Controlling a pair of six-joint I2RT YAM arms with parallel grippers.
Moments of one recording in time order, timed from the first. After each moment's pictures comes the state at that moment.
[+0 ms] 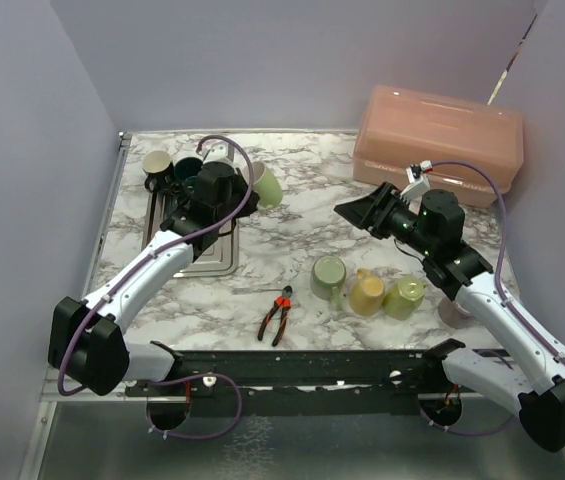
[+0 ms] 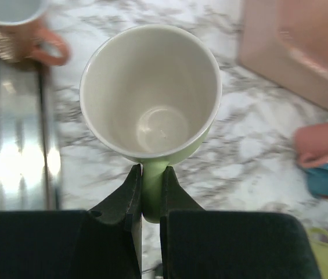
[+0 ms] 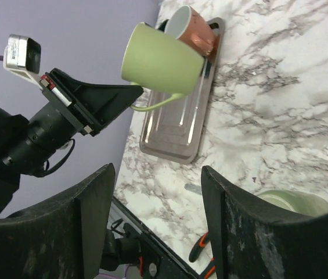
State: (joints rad) left arm -0.50 1.31 1.05 -0.13 -0.06 -0.61; right arm 0.43 0.98 0.82 -0.02 -0.28 0.88
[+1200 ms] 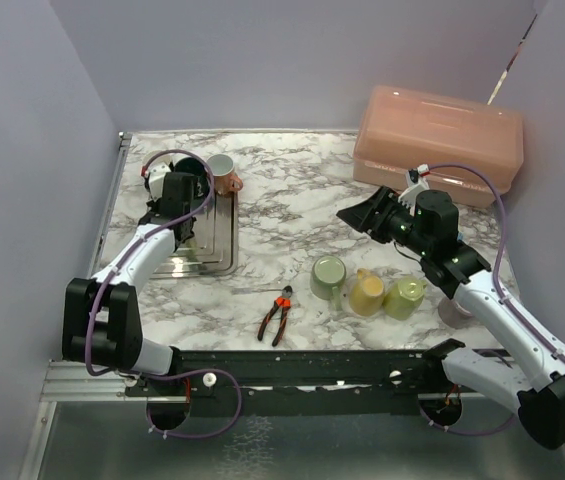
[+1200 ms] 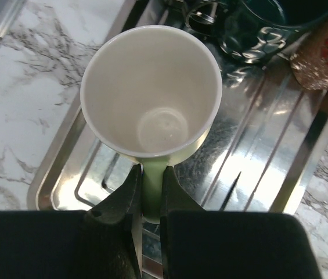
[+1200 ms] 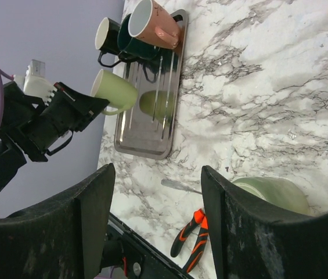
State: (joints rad) left arm -0.15 1.42 0.94 -0.29 -0.54 -0.46; right arm 0.43 0.99 0.82 -0.12 -0.21 0.83
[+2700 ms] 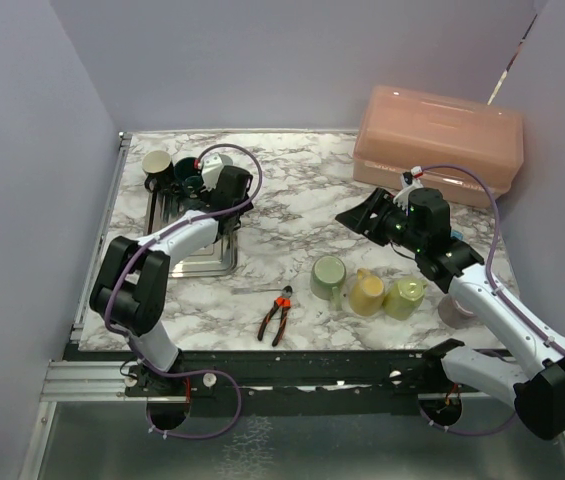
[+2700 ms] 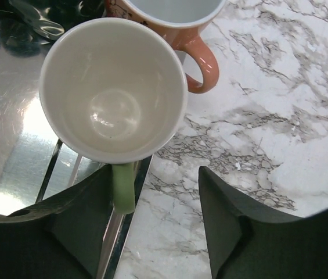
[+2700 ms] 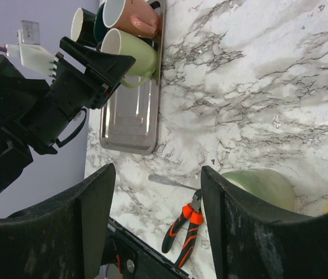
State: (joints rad) left arm -0.42 1.68 1.07 -0.10 -0.49 -0.68; right arm 0.43 1.05 0.82 -0.15 -0.21 0.83
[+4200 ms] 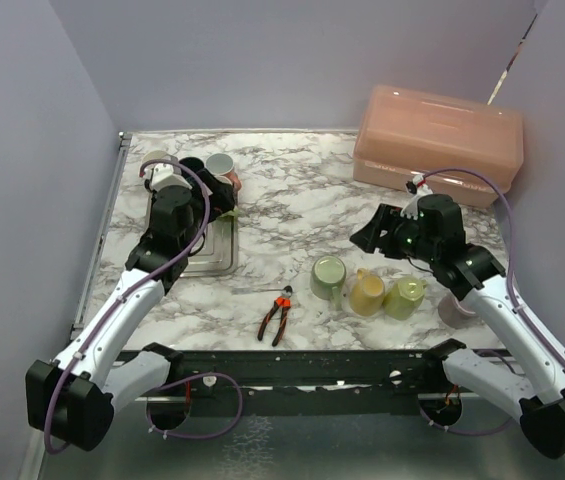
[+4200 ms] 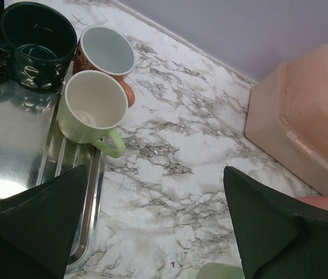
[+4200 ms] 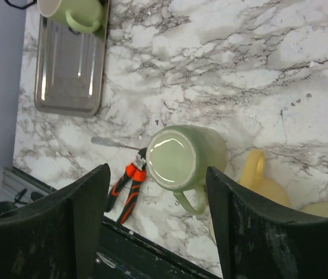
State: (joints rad) left arm -0.36 1.04 0.84 -0.07 -0.25 -0.64; right arm 0.42 0.95 0.89 -0.49 -0.15 0.60
